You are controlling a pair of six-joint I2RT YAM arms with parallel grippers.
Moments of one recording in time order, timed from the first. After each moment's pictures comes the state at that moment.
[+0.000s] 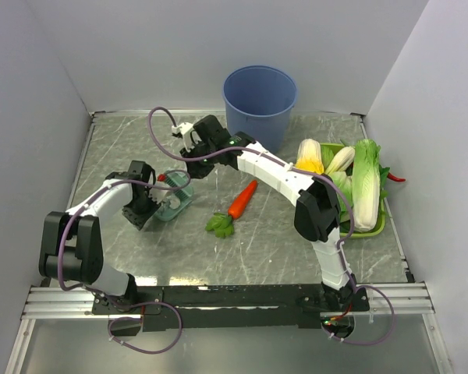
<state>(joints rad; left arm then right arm) -0.14 1.48 0.90 -0.84 -0.07 0.51 0.80 2.11 2.00 -0.66 -0.32 -0.04</state>
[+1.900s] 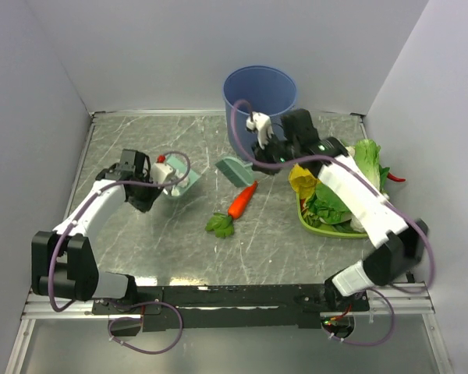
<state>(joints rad) -0.14 1.35 0.94 -0.74 0.08 0.53 0.49 1.51 1.52 -0.72 -0.43 -0.33</state>
